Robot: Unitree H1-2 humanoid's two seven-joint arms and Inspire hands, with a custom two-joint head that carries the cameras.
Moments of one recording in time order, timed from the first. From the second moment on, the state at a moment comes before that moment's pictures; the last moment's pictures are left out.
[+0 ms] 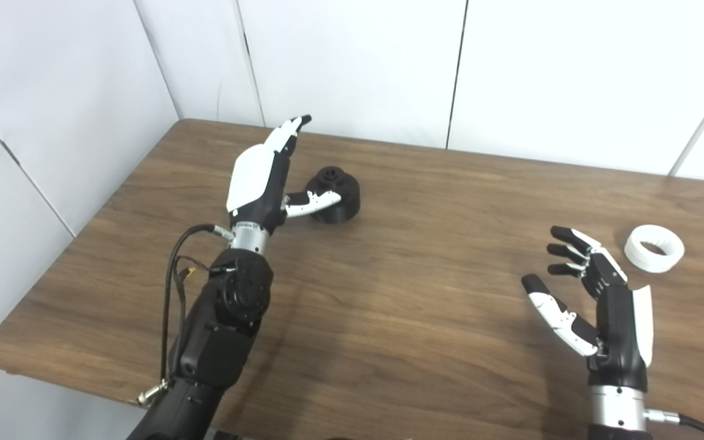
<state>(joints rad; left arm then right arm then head) -0.28 0.27 -0.01 0.06 0.65 0.08 0.18 0.01 0.02 0.12 -0.09 -0.36 -0.27 -0.20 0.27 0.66</state>
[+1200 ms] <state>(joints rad) -0.35 0.34 -0.13 0.23 0.71 0.26 0.10 0.02 0.01 0.12 -0.10 -0.35 -0.25 -0.19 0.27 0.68</state>
